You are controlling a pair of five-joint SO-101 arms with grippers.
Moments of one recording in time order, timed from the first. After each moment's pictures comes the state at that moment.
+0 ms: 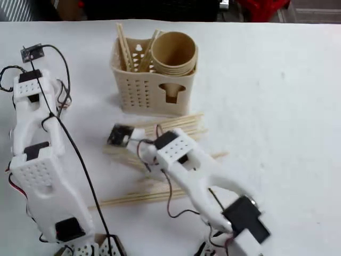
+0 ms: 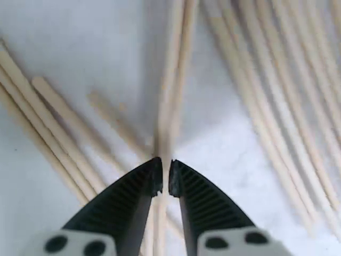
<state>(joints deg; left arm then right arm) -25.7 35.7 -17.1 66.9 7.5 -39.6 -5.0 35.5 58.0 34.3</state>
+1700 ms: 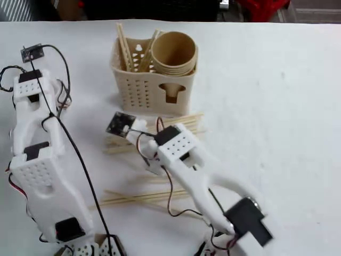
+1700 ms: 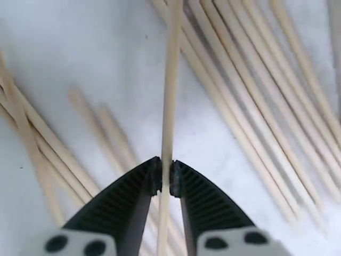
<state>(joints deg) -25.7 35.7 -17.1 66.9 7.5 -40.1 -6.0 31.8 59.7 31.3</state>
